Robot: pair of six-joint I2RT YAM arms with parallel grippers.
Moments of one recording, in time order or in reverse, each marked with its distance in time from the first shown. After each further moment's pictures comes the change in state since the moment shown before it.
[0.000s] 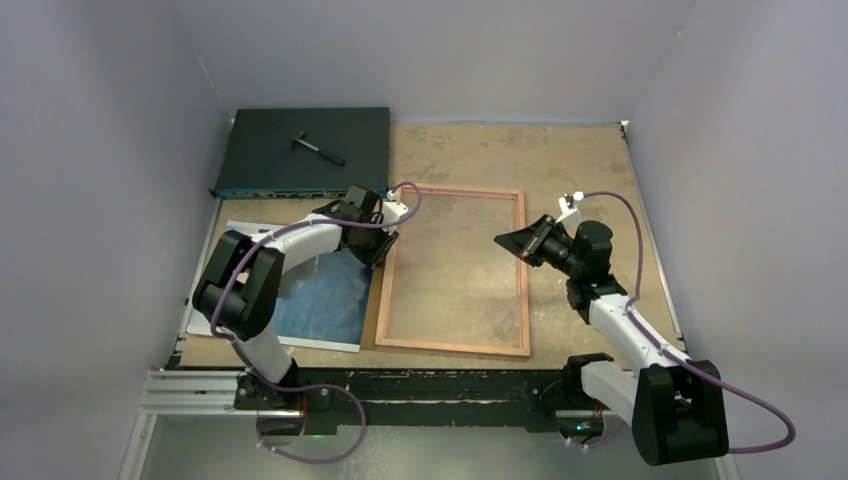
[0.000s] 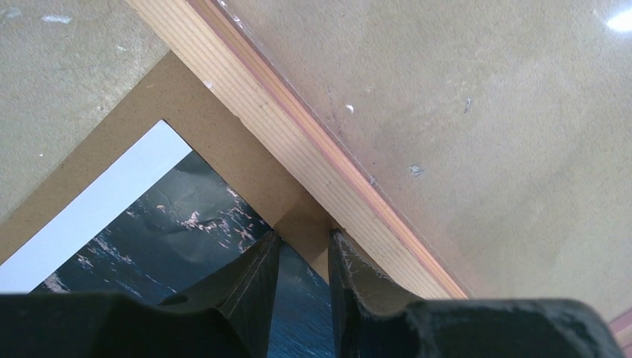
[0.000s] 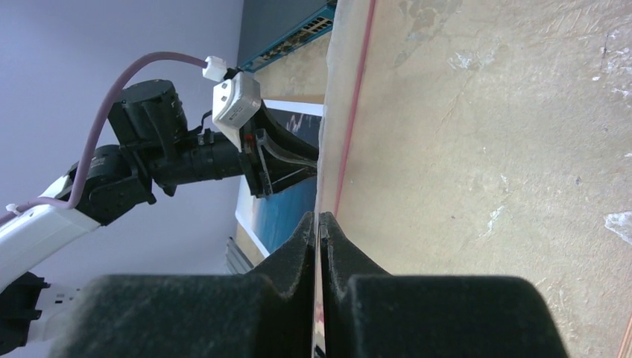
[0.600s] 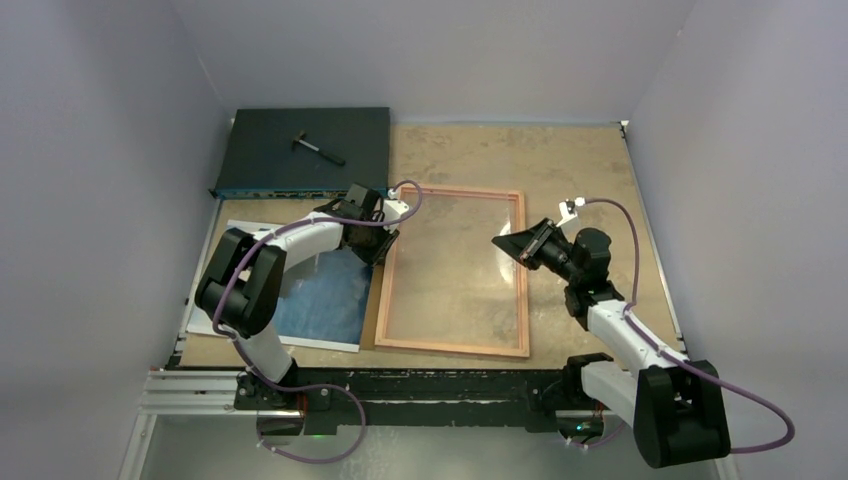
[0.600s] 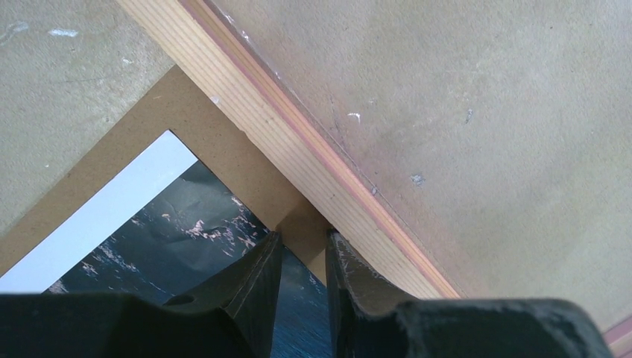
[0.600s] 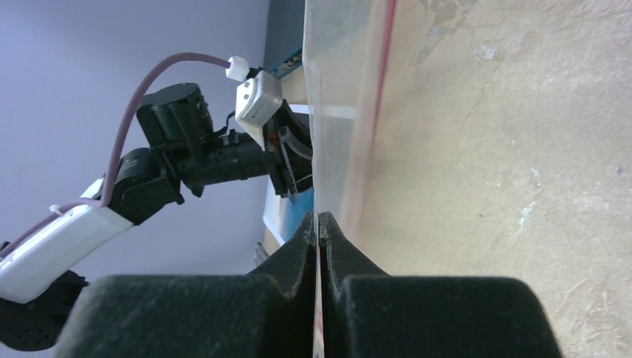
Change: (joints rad) left arm 0.000 0.018 0.020 -0.002 0.002 0.000; right arm 0.021 -0.009 -0.056 0.100 0.008 0.106
